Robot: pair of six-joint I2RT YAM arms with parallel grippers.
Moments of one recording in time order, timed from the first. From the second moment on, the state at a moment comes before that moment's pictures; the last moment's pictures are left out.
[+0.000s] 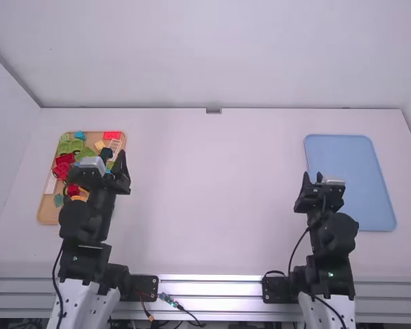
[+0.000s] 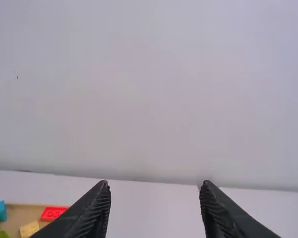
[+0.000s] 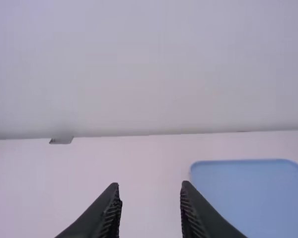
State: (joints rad) left arm -0.04 0.47 0.44 0.12 -0.04 -0.13; right arm -0.01 0.32 0.29 -0.06 -0.02 -0.01
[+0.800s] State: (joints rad) left arm -0.04 0.89 0.44 0.15 -0.04 -0.25; right arm 0.05 0.67 0.64 -0.25 -0.02 -0.03
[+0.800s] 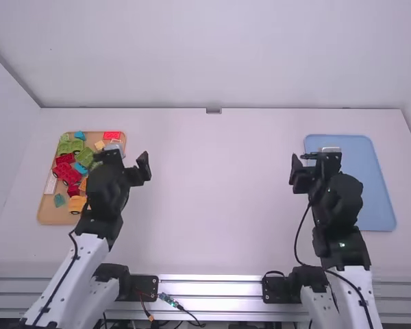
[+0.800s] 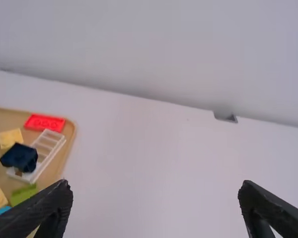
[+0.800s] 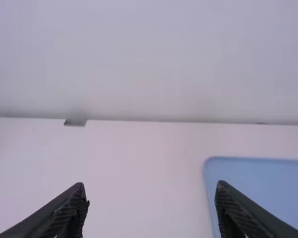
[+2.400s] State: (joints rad) left arm 0.18 1.19 0.91 -0.58 -0.21 -0.90; right arm 0.06 1.29 0.84 -0.22 -0.02 -0.01
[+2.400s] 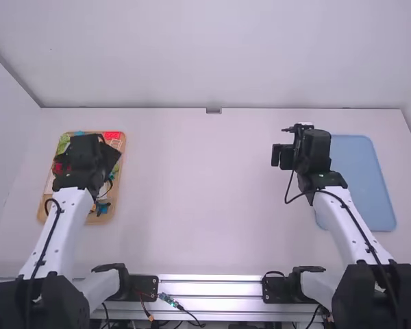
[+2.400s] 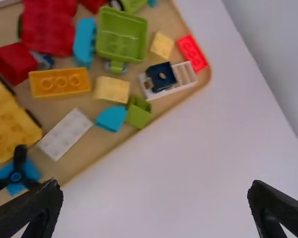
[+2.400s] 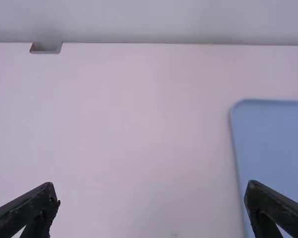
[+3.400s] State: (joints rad) left arm 0.36 1.30 0.92 -0.86 -0.19 -1.19; right arm 0.06 1.29 0.84 -0.20 -0.02 0.02
